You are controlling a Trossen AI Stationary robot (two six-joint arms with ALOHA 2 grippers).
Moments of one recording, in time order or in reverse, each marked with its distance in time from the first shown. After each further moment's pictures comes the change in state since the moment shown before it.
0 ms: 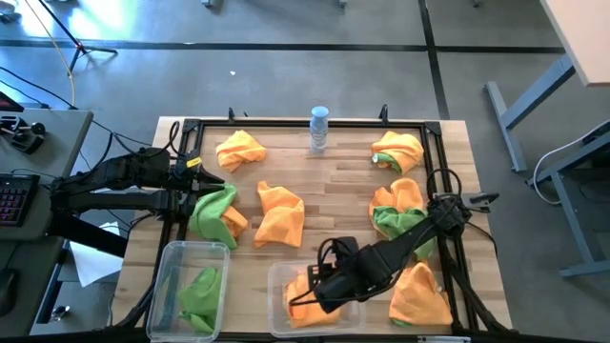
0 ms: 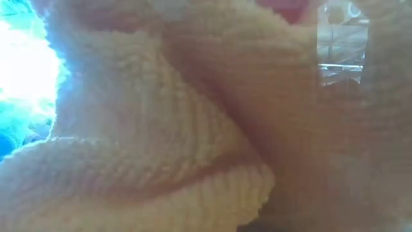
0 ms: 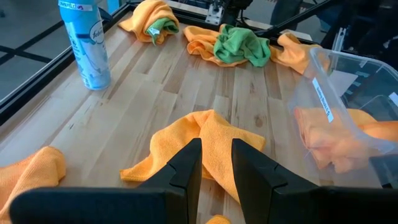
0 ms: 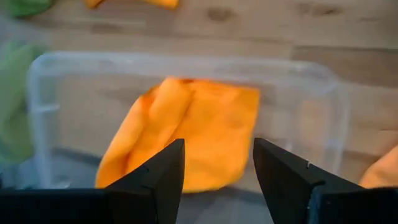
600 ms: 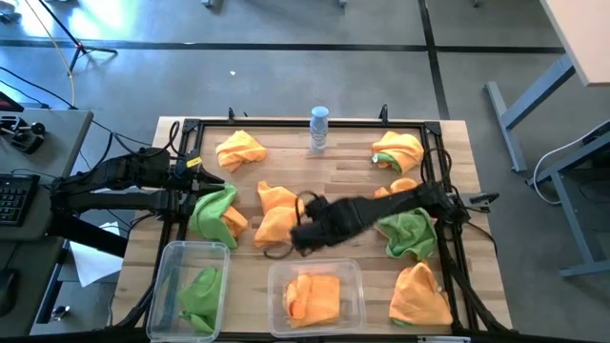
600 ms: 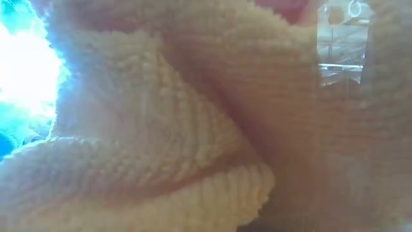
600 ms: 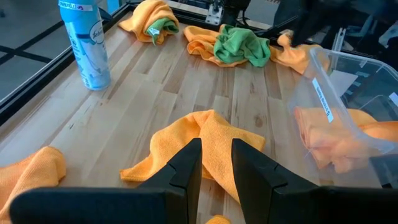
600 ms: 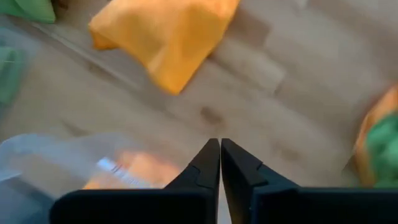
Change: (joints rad) left arm 0.000 0.000 0.000 0.001 0.000 0.000; right arm -0.271 0.000 0.000 -0.013 0.022 -0.757
